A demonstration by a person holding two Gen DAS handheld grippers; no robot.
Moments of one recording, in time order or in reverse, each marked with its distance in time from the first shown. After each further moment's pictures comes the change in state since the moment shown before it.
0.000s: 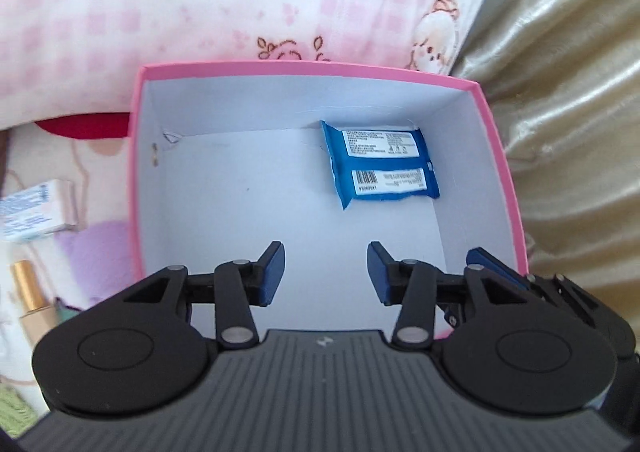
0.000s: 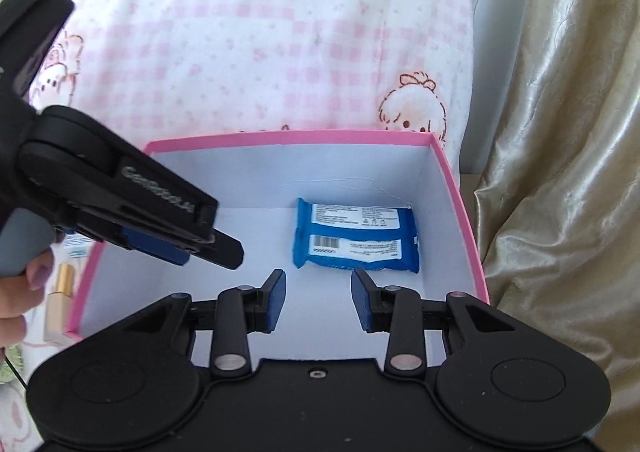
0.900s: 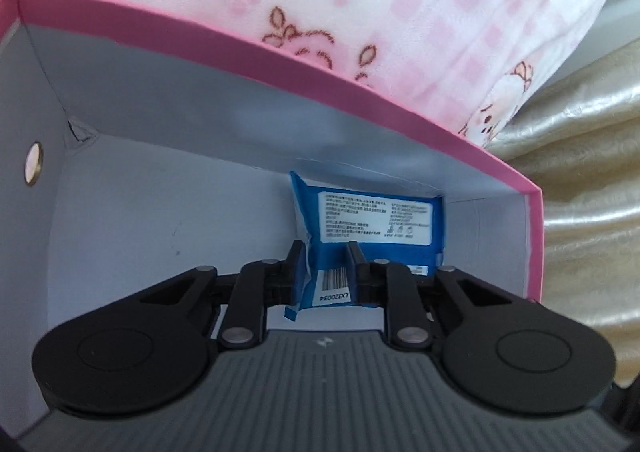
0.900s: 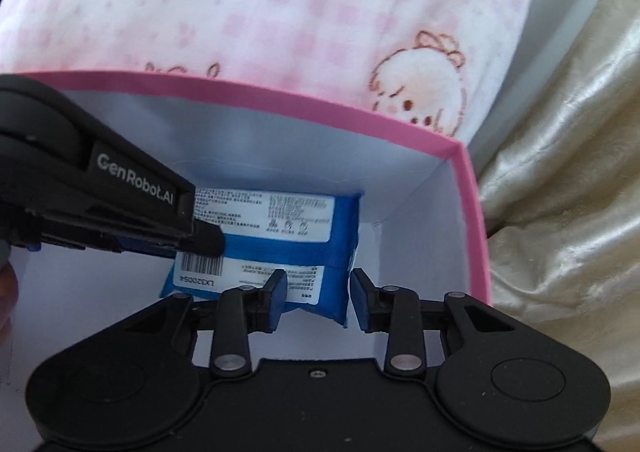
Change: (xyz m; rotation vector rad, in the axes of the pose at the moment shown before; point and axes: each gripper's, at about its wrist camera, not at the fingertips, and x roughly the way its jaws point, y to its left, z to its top) left arm 0.132 0.025 0.048 -0.326 -0.035 -0.180; right arm 0.121 -0.018 0.041 -0.195 0.169 -0.203
